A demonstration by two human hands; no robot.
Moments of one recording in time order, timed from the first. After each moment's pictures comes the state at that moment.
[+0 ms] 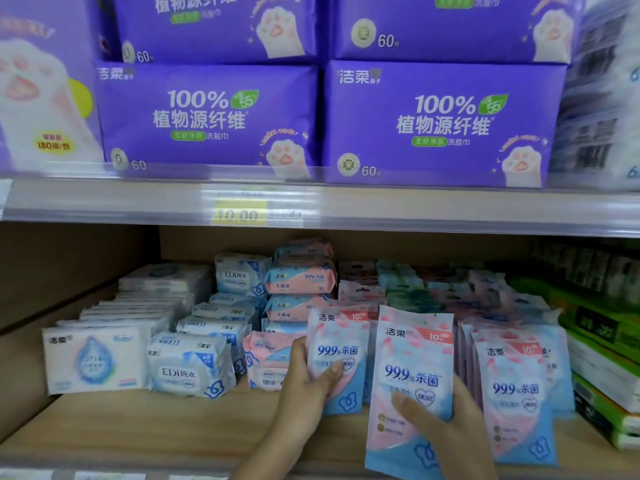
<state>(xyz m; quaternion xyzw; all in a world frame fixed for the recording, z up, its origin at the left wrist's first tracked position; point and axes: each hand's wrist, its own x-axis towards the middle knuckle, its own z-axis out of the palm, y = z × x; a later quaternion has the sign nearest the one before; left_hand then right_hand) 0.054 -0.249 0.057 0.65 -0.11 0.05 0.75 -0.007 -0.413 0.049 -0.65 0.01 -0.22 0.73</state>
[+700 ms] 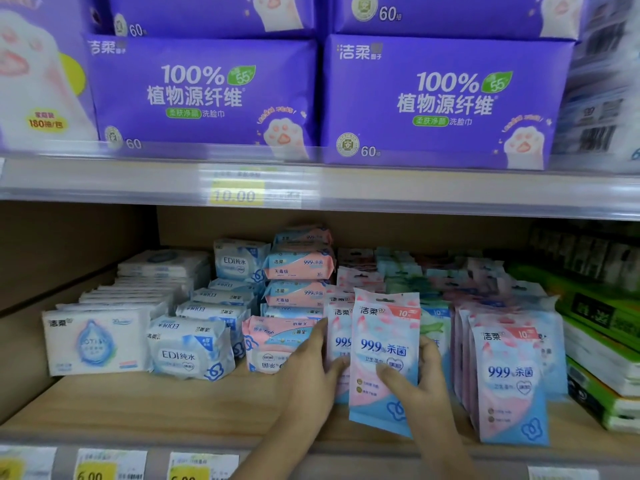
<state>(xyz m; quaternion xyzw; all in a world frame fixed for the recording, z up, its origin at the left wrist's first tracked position) 0.065 -0.259 0.042 0.90 -0.09 0.25 0.35 0.019 -0.397 0.043 -0.64 -0.03 -0.22 0.73</state>
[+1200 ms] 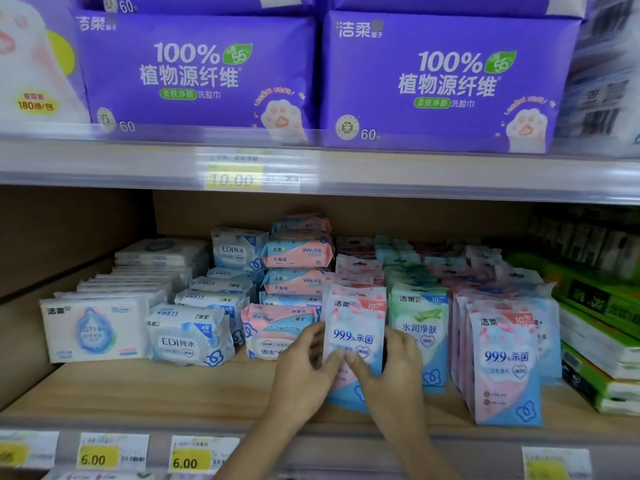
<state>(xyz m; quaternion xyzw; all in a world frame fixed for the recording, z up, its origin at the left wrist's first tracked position) 0.058 -0.248 0.029 0.78 -0.14 0.16 0.59 0.038 -0.377 0.017 -0.84 0.02 -0.33 0.43</state>
